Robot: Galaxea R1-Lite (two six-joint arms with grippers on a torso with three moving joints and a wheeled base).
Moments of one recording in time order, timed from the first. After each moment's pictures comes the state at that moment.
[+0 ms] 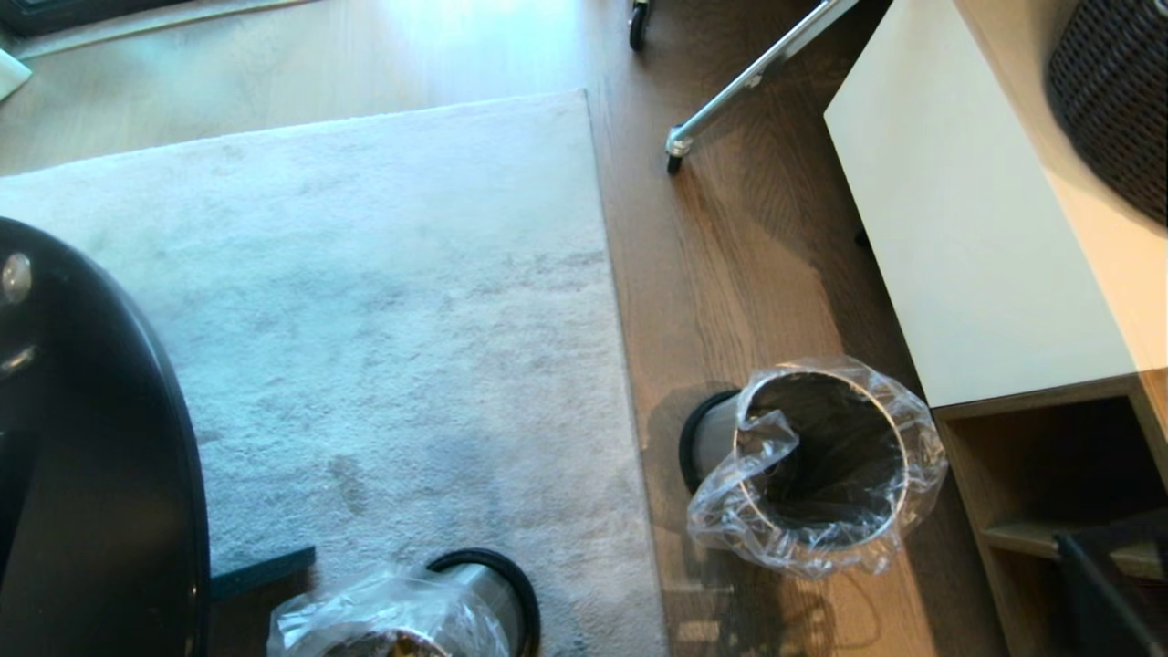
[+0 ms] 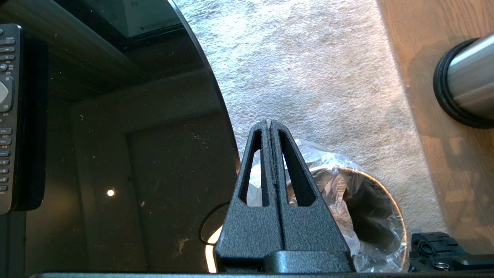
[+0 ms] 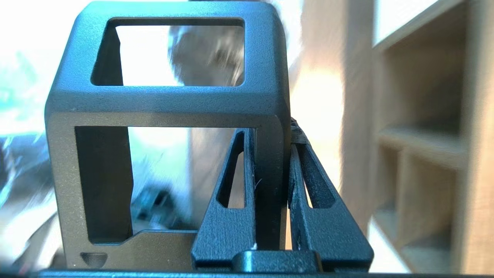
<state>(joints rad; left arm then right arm) 0.00 0.00 0.00 0.00 -0.03 0.11 0.01 0.47 -0.37 0.18 0.18 -0.04</state>
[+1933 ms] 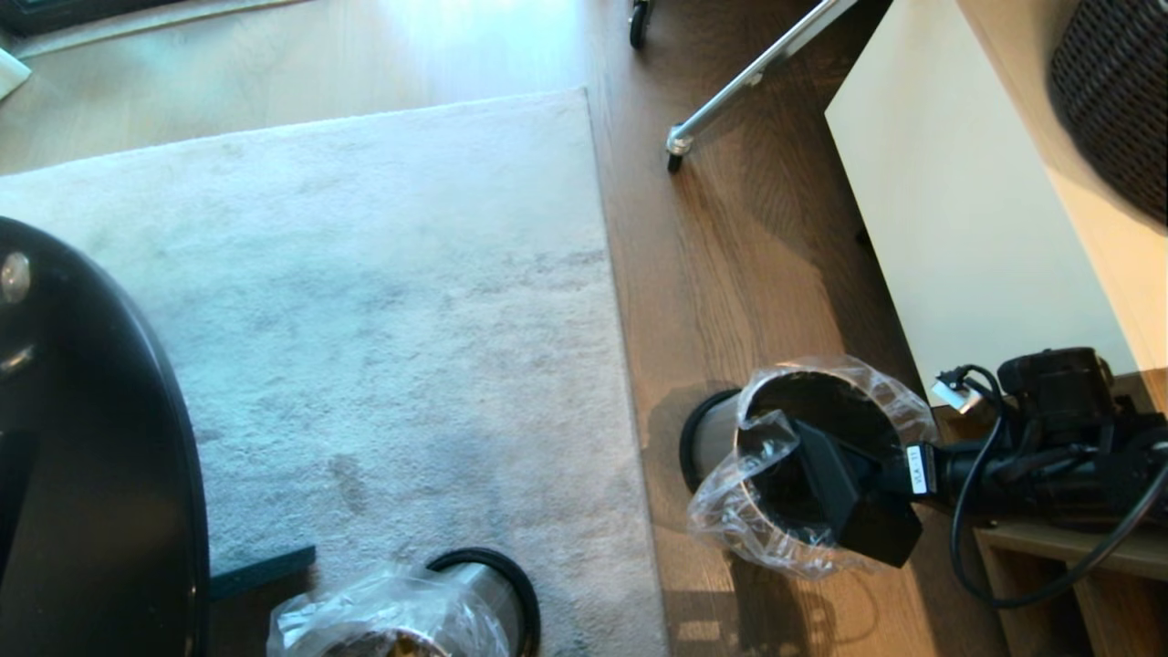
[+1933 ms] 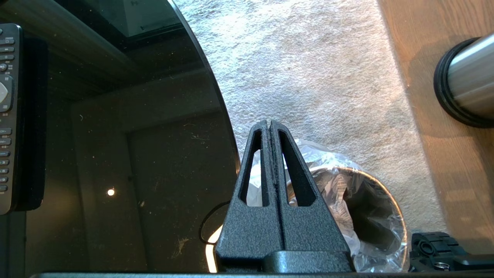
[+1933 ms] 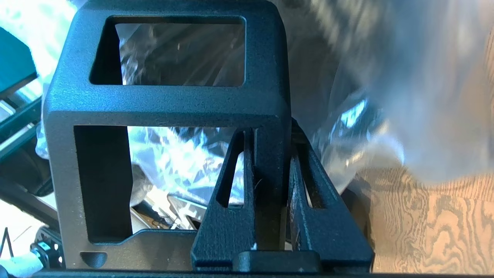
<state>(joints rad) 0.00 0.00 0.00 0.00 -0.03 0.11 0.01 1.77 -0.68 -0.26 0.49 0.28</state>
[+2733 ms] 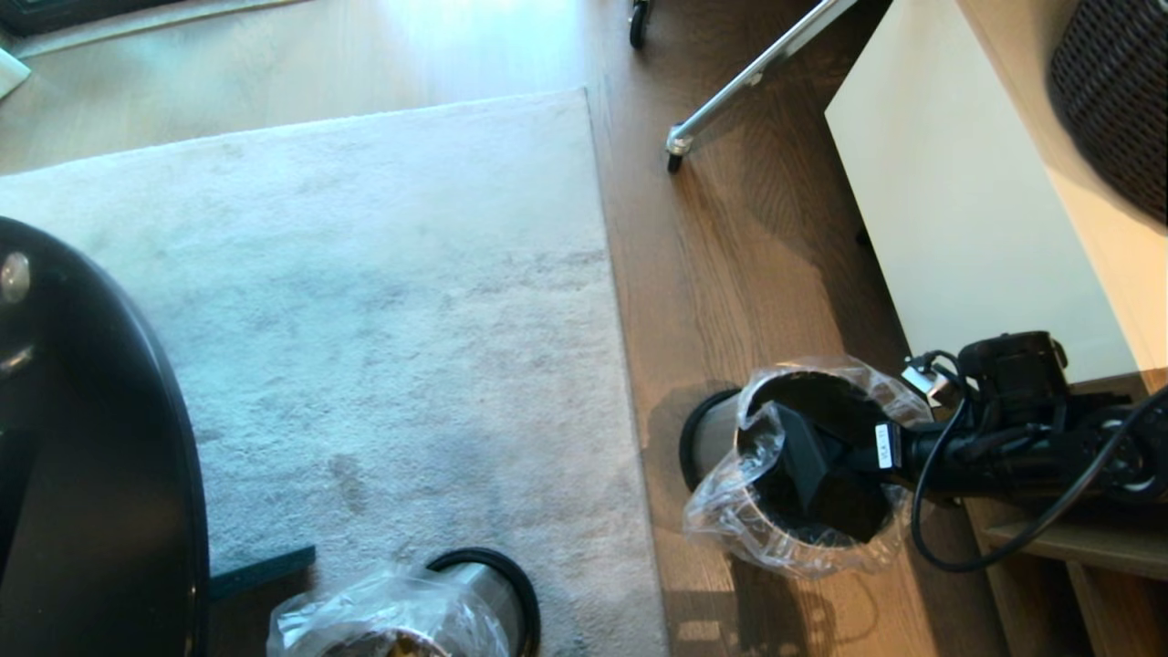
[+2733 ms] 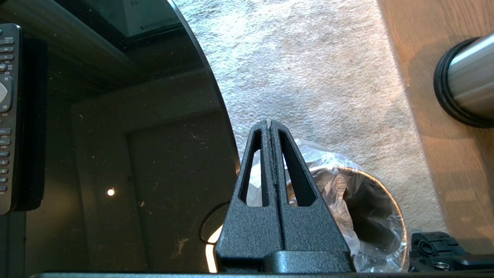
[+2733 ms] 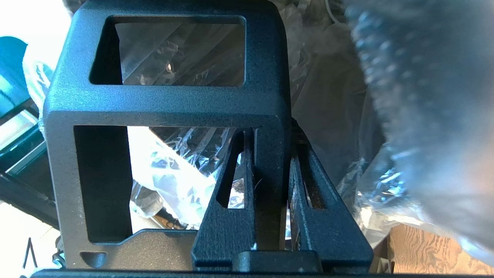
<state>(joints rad) 0.00 0.00 0.00 0.00 -0.03 0.11 0.06 1.84 -0.77 -0.26 0.48 0.36</state>
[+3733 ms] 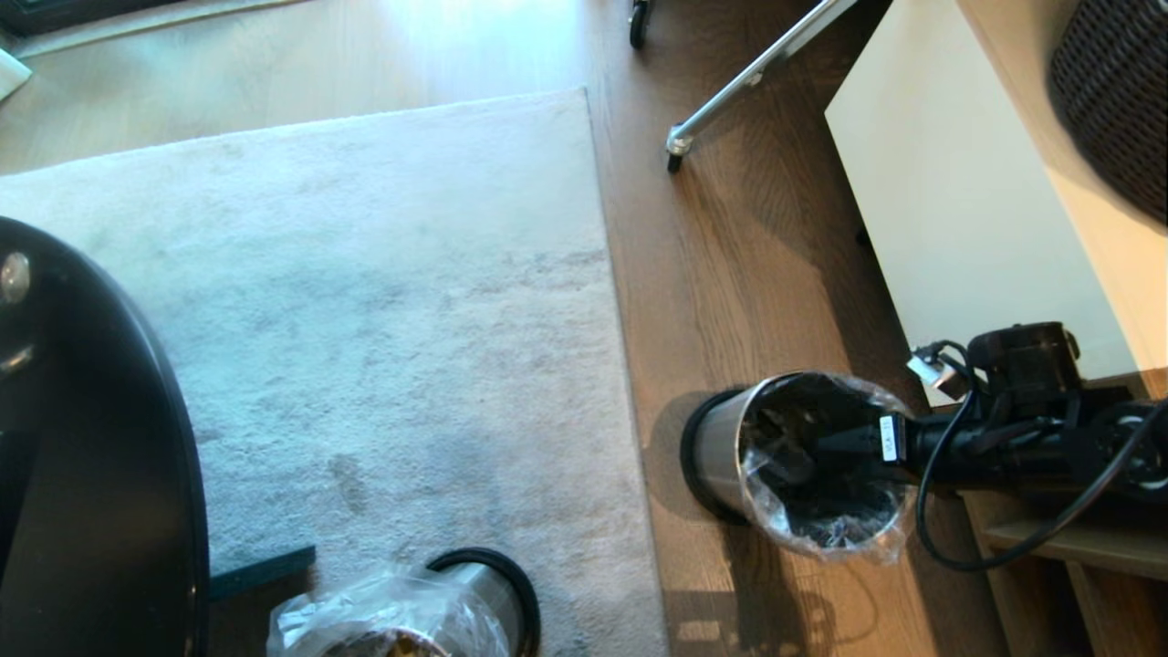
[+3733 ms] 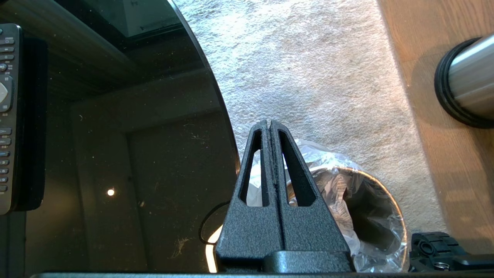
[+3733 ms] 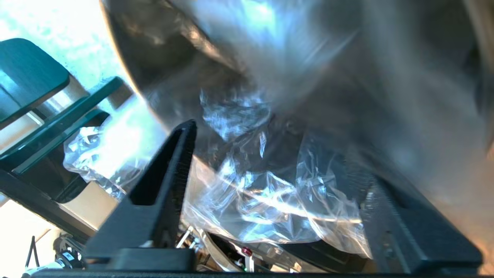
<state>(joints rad) 0.00 0.00 0.00 0.00 -0.03 0.11 0.06 1.80 -0.77 -0.26 0.48 0.36</state>
